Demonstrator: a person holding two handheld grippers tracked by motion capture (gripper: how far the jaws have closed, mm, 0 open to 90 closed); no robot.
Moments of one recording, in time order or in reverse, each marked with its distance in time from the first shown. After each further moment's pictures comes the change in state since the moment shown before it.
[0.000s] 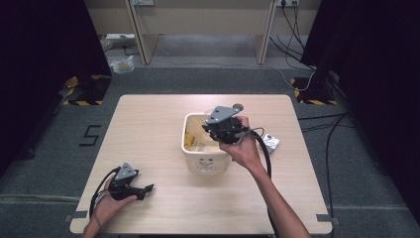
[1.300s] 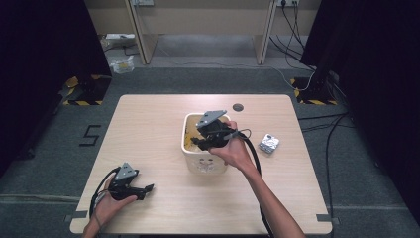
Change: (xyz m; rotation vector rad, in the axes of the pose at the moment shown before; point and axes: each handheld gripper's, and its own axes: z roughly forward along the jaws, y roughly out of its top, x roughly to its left) left arm 0.000 0.000 0.000 0.000 0.000 0.000; right arm 0.010 -0.003 0.031 0.054 0.132 0.087
